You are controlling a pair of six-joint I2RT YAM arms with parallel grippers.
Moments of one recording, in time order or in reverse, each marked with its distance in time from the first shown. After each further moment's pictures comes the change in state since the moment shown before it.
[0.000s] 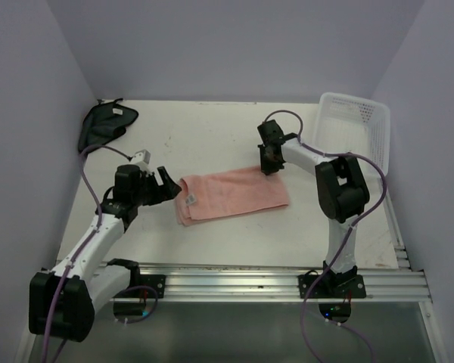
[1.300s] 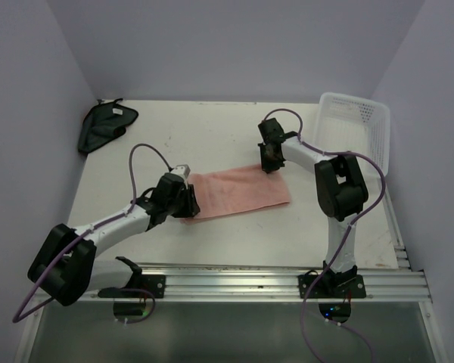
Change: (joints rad) left arm -0.403 0.274 0.002 0.074 -0.209 -0.063; right arm -0.028 0.036 0.044 -0.004 -0.002 -0.045
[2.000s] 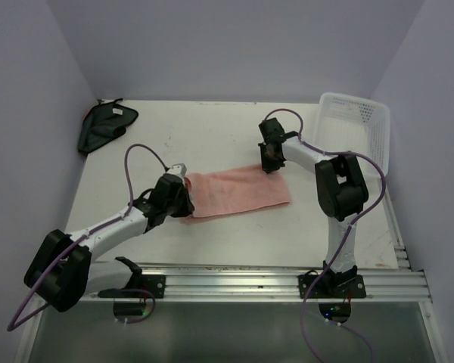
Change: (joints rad) left arm -0.009 -0.030 -0.005 -0.011 -0.049 -0.041; right arm -0.005 0.000 0.000 0.000 -0.009 0.000
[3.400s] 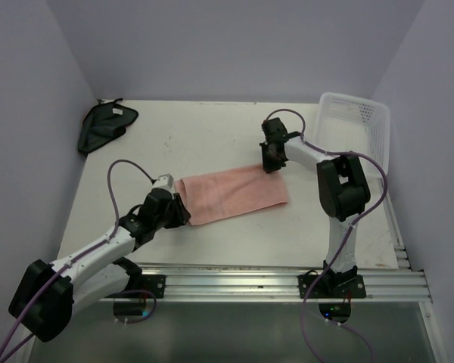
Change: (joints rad) left arm -0.001 -0.253 -0.174 -0.015 -0.055 -0.086; right arm -0.014 -0.012 -0.016 0.017 -0.048 -0.011
